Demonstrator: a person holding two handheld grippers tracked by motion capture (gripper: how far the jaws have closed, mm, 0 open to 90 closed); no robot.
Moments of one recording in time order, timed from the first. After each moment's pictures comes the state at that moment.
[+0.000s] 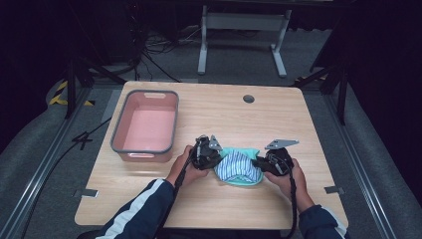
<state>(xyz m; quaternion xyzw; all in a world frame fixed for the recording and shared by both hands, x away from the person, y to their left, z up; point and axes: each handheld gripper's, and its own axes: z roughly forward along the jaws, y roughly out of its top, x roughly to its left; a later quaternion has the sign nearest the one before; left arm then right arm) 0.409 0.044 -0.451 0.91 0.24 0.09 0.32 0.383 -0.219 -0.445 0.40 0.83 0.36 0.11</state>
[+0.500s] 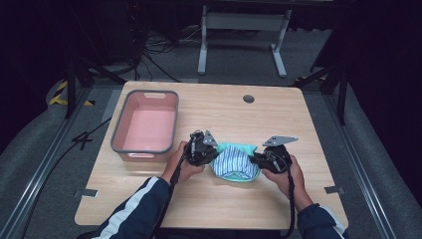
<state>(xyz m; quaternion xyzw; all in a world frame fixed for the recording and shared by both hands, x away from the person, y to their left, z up) 0.410 0.059 -0.431 0.90 0.25 0.11 0.33 0.384 -0.207 -0.428 0.39 0.83 0.37 0.12</state>
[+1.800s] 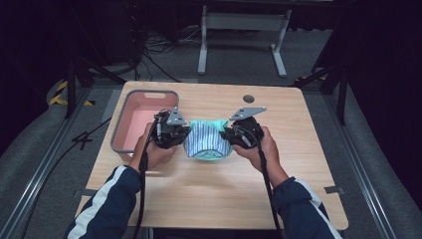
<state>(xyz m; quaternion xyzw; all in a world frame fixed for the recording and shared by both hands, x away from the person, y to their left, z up) 0.414 0.144 -0.357 0.87 0.29 0.18 0.35 0.411 -0.114 -0.344 0.32 0.85 0.39 0.15</state>
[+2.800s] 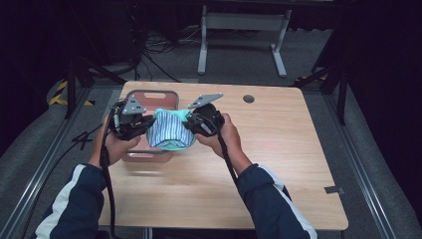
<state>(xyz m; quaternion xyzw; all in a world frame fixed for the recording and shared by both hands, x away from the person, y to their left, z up) 0.408 0.231 -0.321 0.85 0.34 0.23 0.34 0.436 -0.013 -0.330 0.28 0.86 0.41 0.13</state>
